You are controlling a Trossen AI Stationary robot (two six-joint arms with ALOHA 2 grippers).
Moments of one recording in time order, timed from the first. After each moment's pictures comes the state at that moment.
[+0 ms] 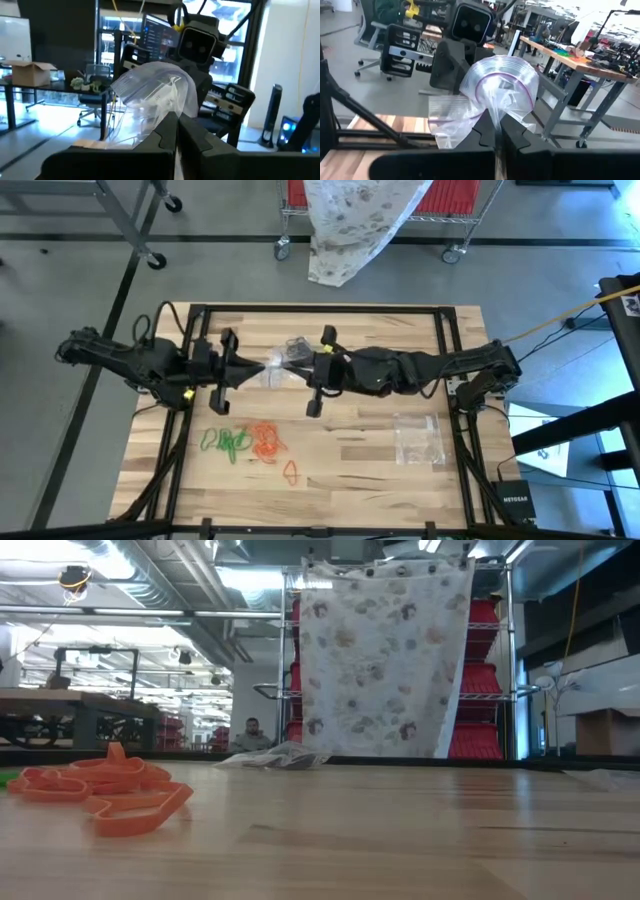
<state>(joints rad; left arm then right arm) -0.31 0.89 0.91 0.20 -0.37 -0.01 0.23 1.73 1.80 -0.16 0.42 -0.19</state>
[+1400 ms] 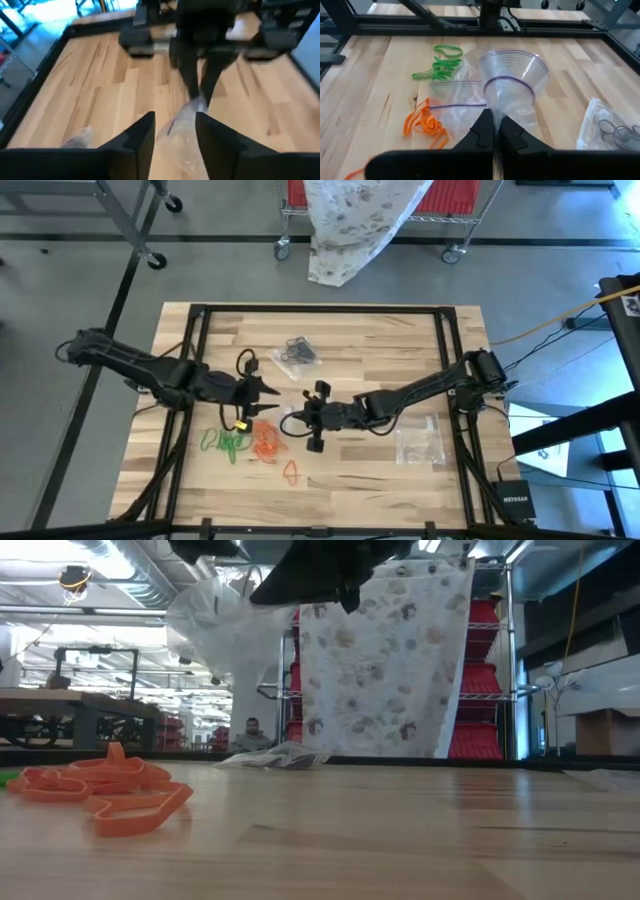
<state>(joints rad) -0.30 1.07 0.88 -0.35 -0.35 -0.01 0.28 1.85 1.30 0.02 0.35 0.15</state>
